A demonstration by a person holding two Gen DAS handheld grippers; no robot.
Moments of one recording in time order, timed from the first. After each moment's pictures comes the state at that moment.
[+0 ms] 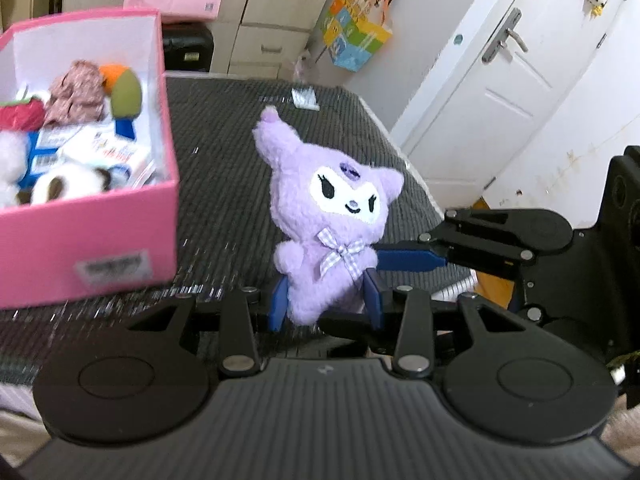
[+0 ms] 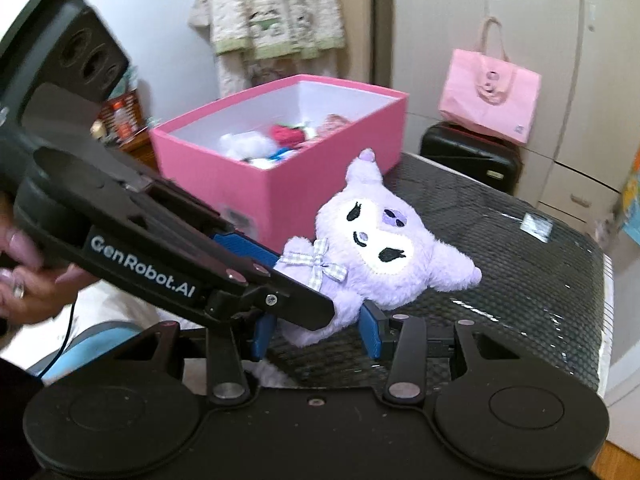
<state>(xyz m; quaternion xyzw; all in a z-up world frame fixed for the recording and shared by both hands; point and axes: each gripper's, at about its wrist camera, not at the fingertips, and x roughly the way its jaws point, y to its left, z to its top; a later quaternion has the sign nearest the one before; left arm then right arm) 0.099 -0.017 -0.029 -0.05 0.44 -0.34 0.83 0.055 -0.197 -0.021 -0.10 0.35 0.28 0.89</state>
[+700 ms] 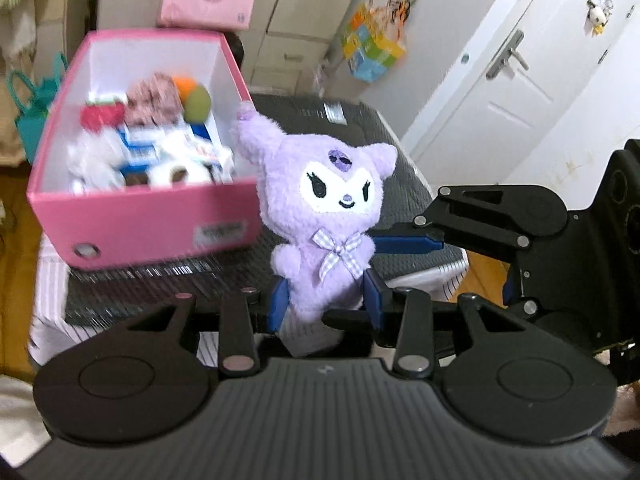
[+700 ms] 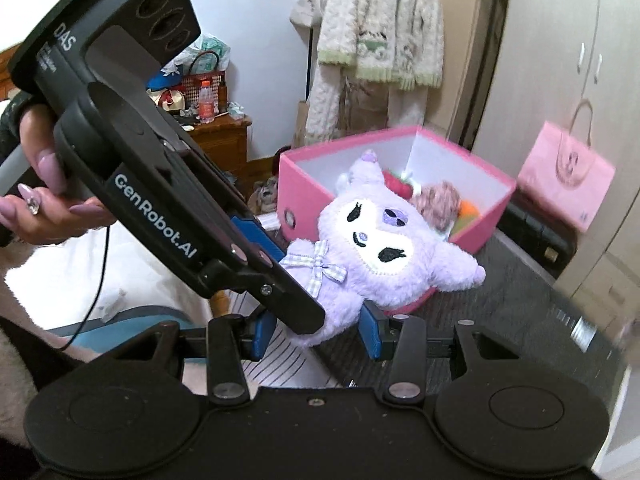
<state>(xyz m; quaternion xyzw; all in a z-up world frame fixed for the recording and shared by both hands) 0.064 0.070 0.029 -0.06 0.43 -0.32 0.84 0.026 -0.113 0.035 -0.20 0.29 0.36 0.86</state>
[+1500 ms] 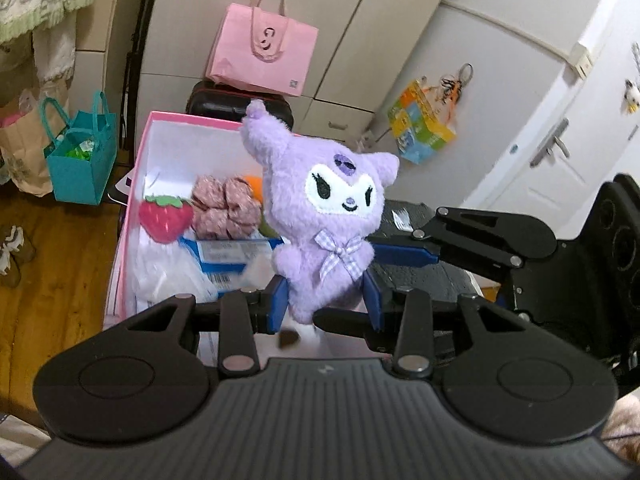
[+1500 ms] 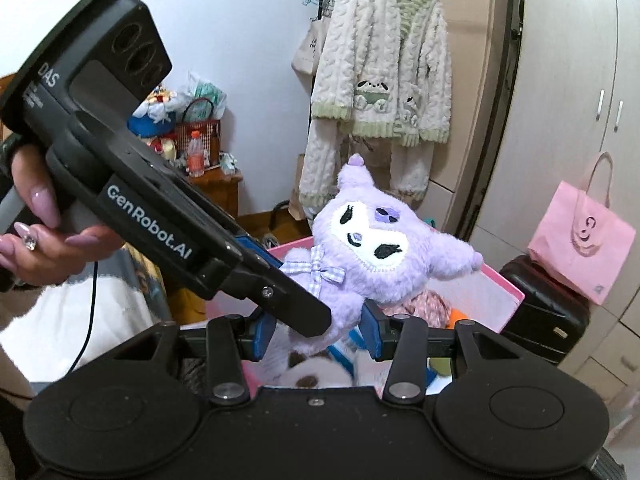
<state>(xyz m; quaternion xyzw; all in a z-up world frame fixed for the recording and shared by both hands) 0.185 0.120 0.042 -0.12 0.38 -0.27 0.88 0.166 -0.087 0.044 -0.17 0.23 0.40 0.87</state>
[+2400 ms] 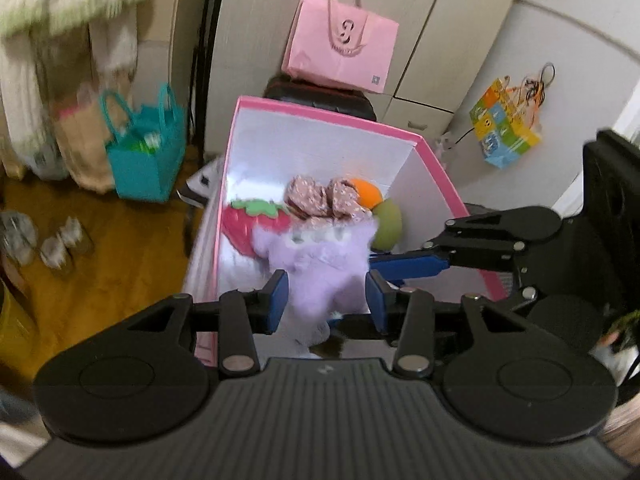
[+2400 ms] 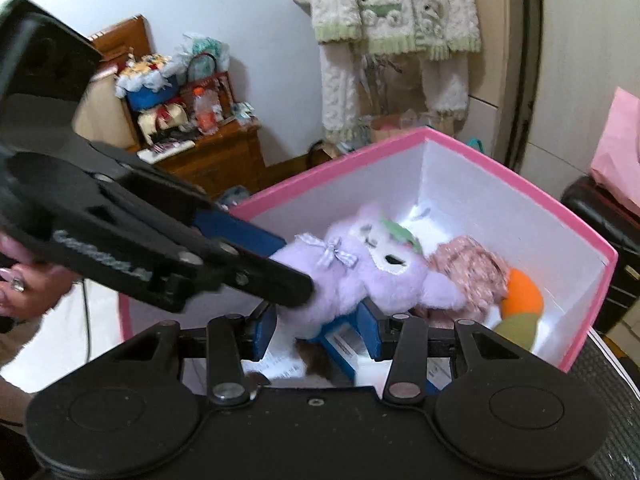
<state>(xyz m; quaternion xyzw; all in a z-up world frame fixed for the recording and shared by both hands) 0.231 0.134 -0.001 -0.07 0.39 -0.17 0.90 0.260 -0.048 -0.013 -0.13 0.37 0.42 0.82</state>
